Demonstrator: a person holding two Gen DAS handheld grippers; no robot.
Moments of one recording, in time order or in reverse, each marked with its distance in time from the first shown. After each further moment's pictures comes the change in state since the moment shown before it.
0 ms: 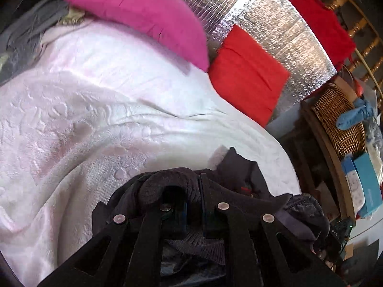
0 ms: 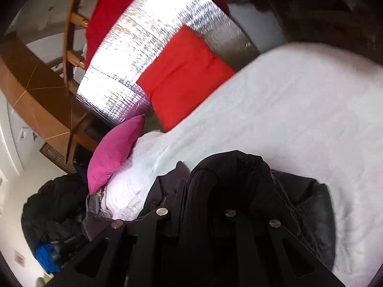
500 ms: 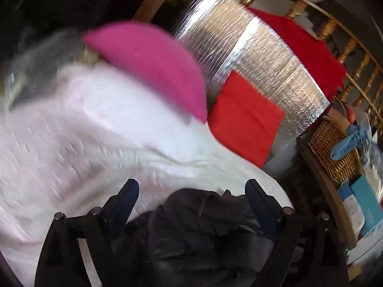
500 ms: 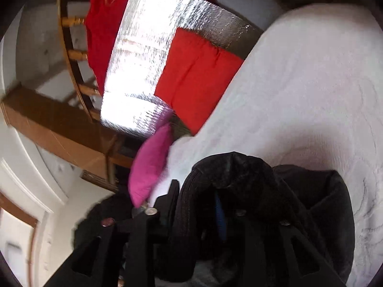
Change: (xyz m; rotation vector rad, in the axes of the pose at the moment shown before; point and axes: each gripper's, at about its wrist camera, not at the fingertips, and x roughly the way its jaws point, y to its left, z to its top) left arm -0.073 -0.016 -0.001 0.012 -0.281 0.009; right arm -0.013 -0.044 0.012 0.252 0.007 0.284
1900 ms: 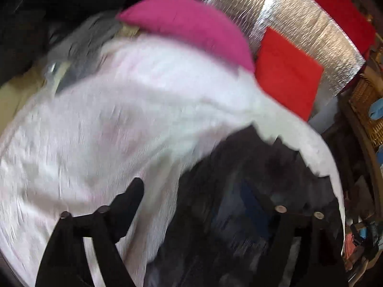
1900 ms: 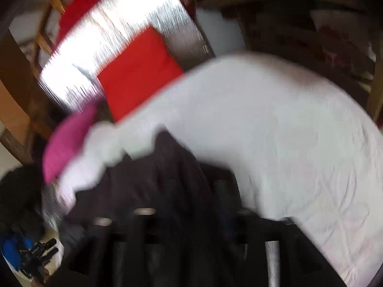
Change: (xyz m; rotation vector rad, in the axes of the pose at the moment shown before) left arm 0.001 0.011 -0.006 0.085 0.248 0.295; right arm -0.045 0.033 -0.018 -0.338 -0.074 -0.591
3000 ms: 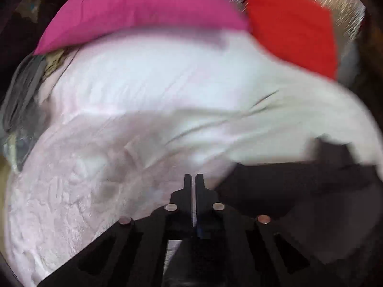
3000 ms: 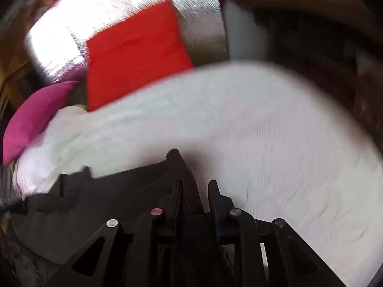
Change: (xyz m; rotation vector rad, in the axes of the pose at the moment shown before) left arm 0.158 -0.063 0.043 0.281 0.127 0.216; right arm 0.157 0.037 0.040 -0.162 0.107 -0.173
